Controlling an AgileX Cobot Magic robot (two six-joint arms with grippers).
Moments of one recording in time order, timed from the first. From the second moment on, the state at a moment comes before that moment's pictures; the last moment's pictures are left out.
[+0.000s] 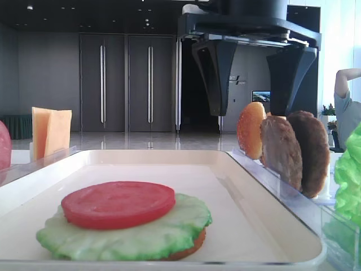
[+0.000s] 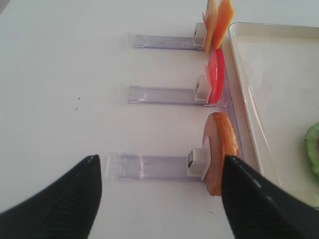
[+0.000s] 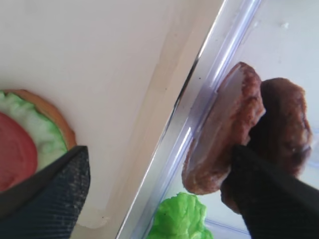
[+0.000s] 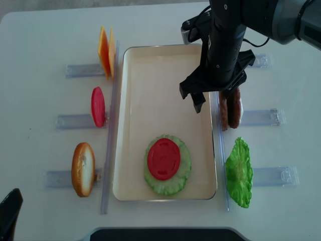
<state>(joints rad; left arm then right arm) 0.16 -0.02 -0.47 -0.11 1.11 0.07 0.63 1.87 -1.48 0.04 1.21 0.19</state>
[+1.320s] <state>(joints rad) 0.16 -0.02 -0.47 -0.11 1.11 0.07 0.63 1.90 -1.52 0.01 1.22 0.27</state>
